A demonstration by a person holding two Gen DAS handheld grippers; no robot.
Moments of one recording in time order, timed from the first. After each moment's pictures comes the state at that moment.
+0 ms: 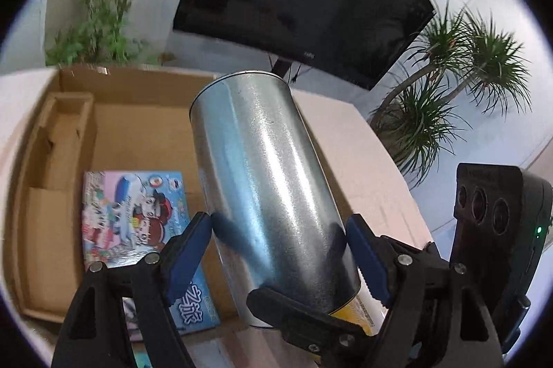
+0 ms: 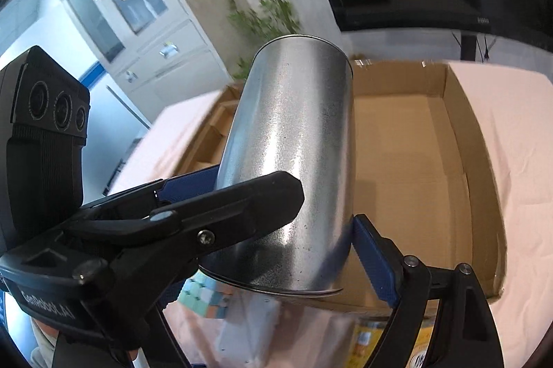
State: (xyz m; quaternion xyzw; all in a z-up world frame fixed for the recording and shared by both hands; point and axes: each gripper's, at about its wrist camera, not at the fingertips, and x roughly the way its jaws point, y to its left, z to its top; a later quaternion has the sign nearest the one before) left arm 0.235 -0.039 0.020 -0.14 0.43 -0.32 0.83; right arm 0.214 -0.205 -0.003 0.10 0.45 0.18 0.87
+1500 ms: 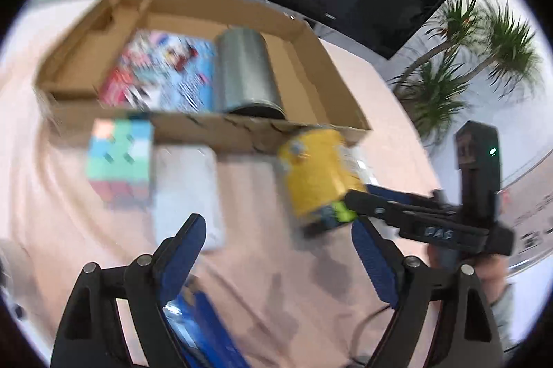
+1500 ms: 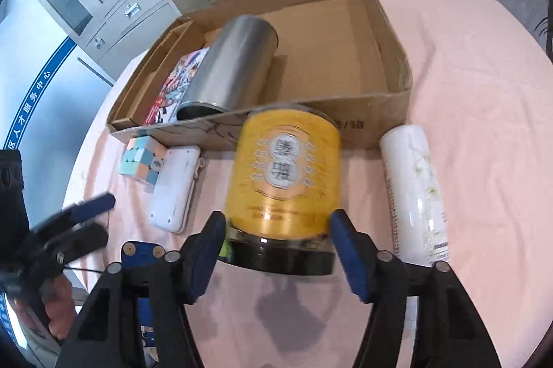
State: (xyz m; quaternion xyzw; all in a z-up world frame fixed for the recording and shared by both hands) left arm 0.098 -0.006 -0.051 -0.16 0.48 -0.29 0.81; right arm 0.091 -0.285 -0.073 0.10 0.53 0.13 0.83
